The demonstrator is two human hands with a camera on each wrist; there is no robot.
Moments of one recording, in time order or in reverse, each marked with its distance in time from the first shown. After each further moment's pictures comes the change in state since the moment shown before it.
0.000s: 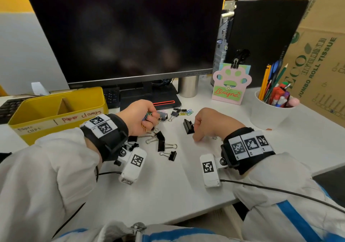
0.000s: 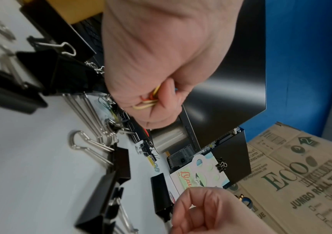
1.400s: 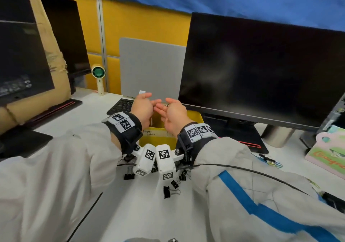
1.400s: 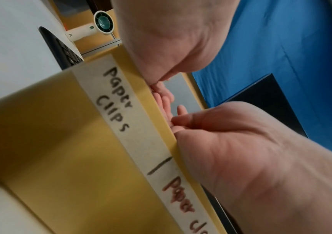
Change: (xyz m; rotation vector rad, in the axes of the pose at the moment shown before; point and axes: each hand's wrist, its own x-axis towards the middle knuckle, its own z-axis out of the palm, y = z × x) left_hand -0.057 0.066 -0.245 -0.327 0.603 0.636; right_hand 0.040 -0.374 0.093 1.567 -0.292 -0.139
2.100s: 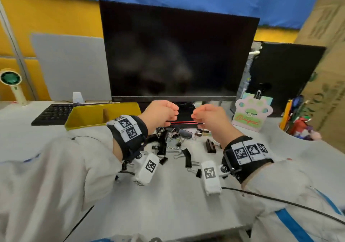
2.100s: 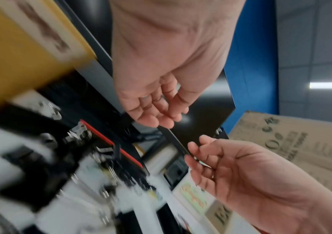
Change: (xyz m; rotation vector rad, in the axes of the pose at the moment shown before) left_hand -0.131 -0.062 0.162 0.553 -0.672 0.067; right_hand -0.114 -0.094 -0.264 -0.638 0.431 -0.332
